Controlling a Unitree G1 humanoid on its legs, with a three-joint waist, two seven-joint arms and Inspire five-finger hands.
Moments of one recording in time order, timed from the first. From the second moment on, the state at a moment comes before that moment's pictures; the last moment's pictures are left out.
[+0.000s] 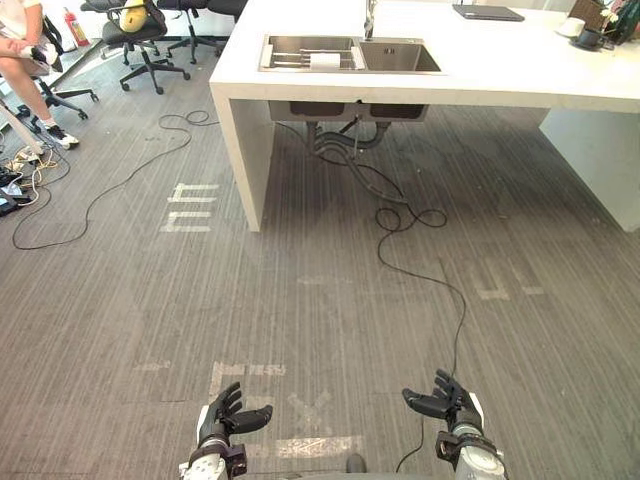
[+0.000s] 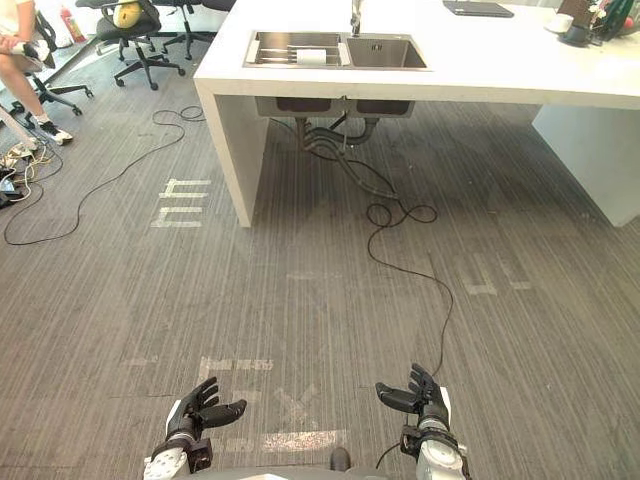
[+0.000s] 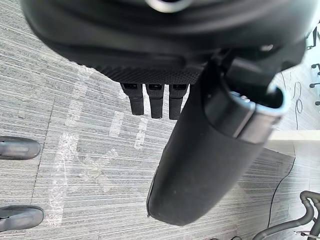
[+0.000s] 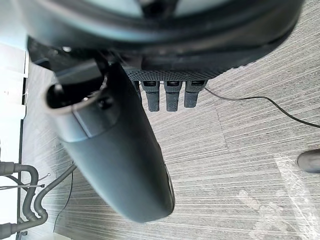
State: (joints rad) left arm 0.16 0.10 0.07 0.76 -0.18 -0.11 0.11; right arm 0.13 -0.07 -0.19 0.73 0.10 -0.10 -0.08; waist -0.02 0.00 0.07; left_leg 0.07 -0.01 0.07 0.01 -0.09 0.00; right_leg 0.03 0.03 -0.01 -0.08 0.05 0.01
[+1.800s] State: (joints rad) left arm 0.14 0.06 -0.06 0.54 -0.25 -0.12 0.13; right arm 0.10 -0.09 -0.15 0.75 0.11 -0.08 -0.11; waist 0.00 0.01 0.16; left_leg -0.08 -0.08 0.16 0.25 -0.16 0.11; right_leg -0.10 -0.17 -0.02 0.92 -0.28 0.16
